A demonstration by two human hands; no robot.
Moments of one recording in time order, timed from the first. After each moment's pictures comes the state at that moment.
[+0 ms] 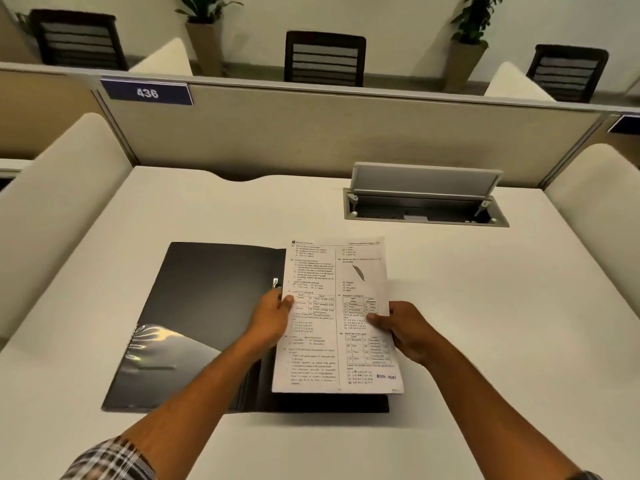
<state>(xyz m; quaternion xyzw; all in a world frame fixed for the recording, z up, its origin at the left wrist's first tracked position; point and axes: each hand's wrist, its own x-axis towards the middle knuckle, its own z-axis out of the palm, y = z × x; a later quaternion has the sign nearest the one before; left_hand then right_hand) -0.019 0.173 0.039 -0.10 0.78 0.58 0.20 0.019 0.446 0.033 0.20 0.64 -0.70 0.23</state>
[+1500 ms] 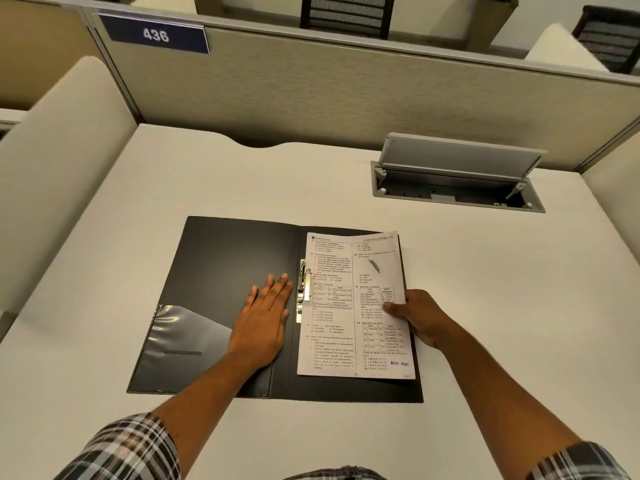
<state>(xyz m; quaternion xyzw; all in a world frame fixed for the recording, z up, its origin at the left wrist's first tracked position) -0.014 0.088 -0.055 0.16 0.97 0.14 0.09 -0.008 0.416 -0.005 0.26 0.71 -0.61 0.23</state>
